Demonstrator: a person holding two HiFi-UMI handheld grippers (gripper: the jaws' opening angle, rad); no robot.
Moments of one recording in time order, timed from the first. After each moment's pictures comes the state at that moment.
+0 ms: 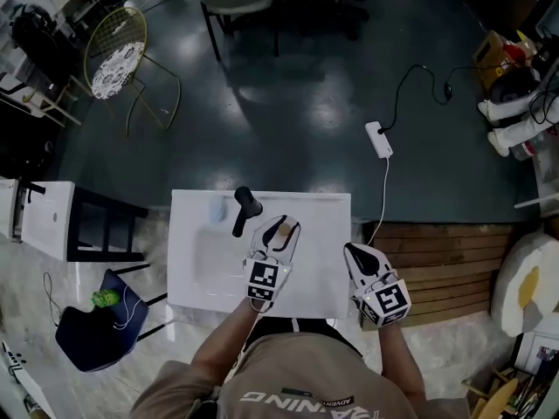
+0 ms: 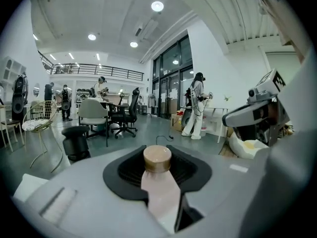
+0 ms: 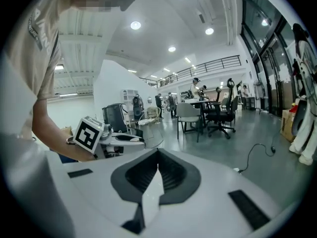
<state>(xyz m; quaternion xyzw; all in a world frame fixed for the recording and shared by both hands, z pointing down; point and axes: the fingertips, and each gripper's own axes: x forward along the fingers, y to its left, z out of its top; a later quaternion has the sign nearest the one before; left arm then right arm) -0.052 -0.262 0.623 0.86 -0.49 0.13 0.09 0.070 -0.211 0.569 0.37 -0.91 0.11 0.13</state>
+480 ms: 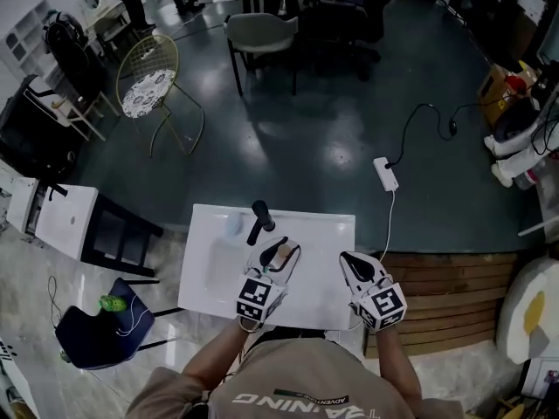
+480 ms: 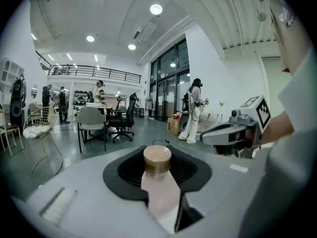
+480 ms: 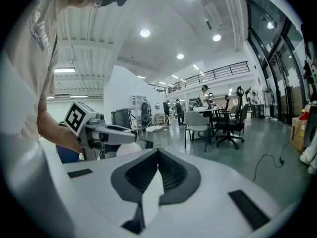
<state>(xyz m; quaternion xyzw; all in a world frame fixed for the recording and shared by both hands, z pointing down) -0.065 -0.213 0.538 0.87 -0.47 0.12 0.08 0.048 -0.199 0.527 0.33 -0.93 0.08 0.10</state>
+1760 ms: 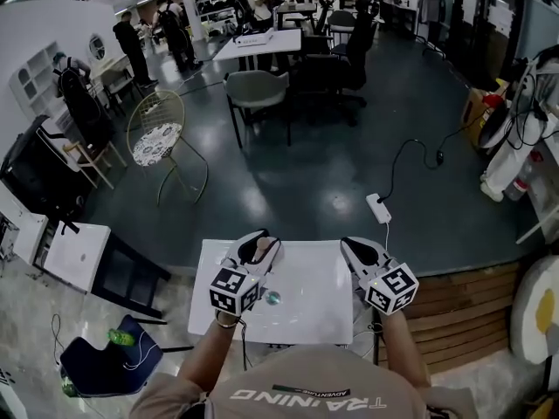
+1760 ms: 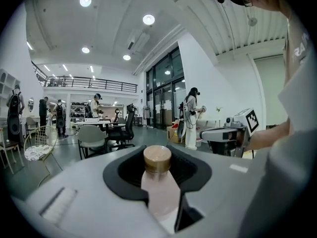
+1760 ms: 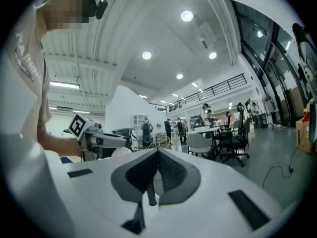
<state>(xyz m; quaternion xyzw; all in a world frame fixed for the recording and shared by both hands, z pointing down) -0.101 -0.211 0.409 0.88 -0.47 0.09 0.03 0.055 -0.210 0.411 0.33 -0.94 0.04 -0.02</state>
